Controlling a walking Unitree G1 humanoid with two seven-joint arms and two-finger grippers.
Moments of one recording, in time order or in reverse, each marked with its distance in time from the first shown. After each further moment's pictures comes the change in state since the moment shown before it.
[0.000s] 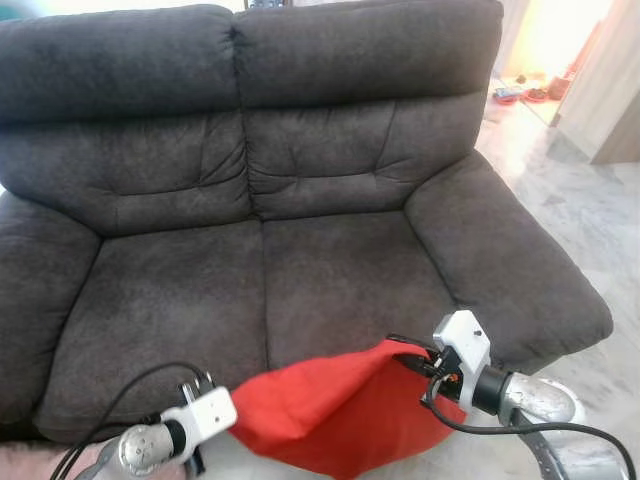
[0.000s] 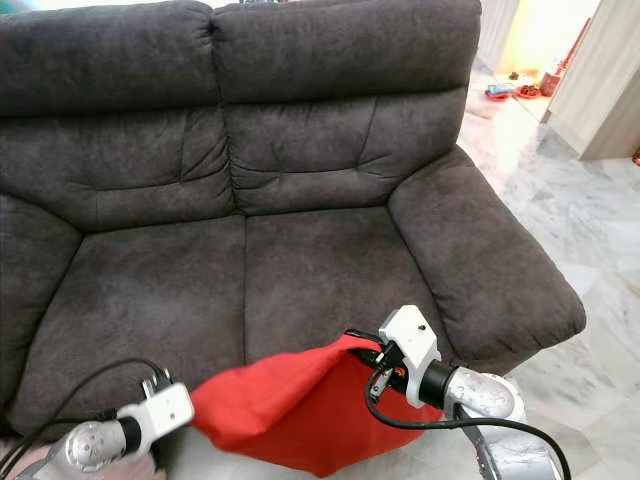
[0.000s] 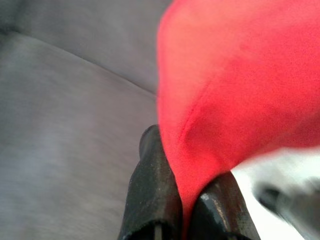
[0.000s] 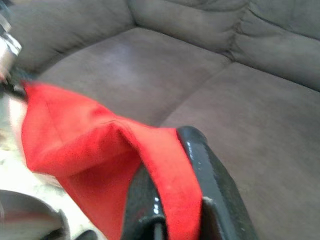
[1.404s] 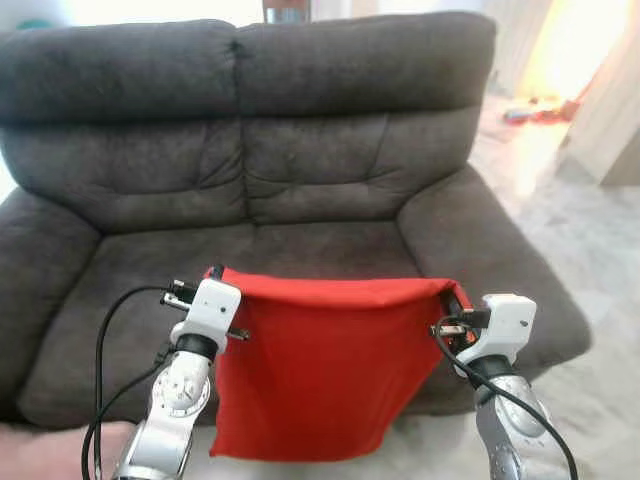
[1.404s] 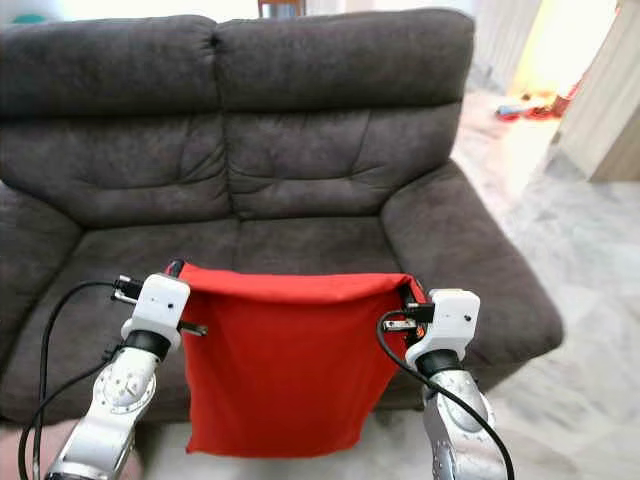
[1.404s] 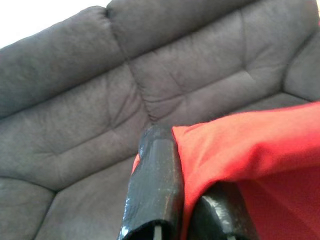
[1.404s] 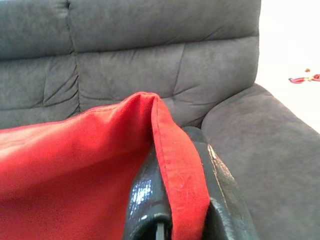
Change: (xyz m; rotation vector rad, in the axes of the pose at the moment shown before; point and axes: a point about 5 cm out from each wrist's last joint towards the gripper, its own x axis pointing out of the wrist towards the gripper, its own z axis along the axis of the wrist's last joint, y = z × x) left arm -0.013 0.050 0.106 -0.249 -0.332 0.700; right arm 0.008 -0.009 0.014 0.269 -0.348 -0.683
